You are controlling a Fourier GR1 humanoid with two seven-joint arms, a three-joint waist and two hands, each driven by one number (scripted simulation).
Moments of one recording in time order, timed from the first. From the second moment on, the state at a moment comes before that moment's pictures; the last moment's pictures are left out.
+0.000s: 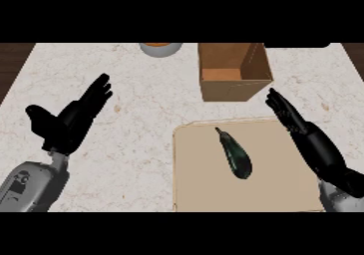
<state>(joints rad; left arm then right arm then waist) -0.28 0.40 -0.23 -1.48 0.34 0.06 0.13 -0.14 -0.44 0.26 -1.61 -0.18 0.08 -0.23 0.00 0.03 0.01</state>
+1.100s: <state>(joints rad) -0.08 0.44 -0.24 -1.48 0.08 0.29 0.07 -0.39 -0.34 0.07 -1.03 -0.37 0.10 -0.10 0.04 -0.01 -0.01</state>
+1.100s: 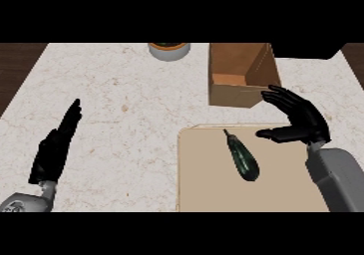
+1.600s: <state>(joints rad) -0.08 0.43 -0.23 -1.48 0.07 0.29 0.07 -0.51 -0.56 0.26 -0.97 -0.26 0.54 -0.01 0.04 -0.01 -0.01</state>
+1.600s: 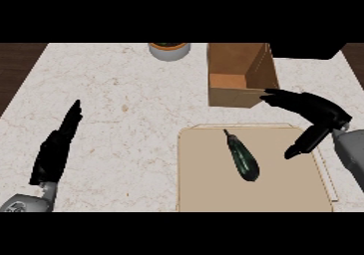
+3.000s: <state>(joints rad) -0.03 0.40 -0.17 -1.51 0.04 0.26 0.07 -0.57 -0.42 0.37 -0.95 -0.07 0.64 0.22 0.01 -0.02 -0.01</state>
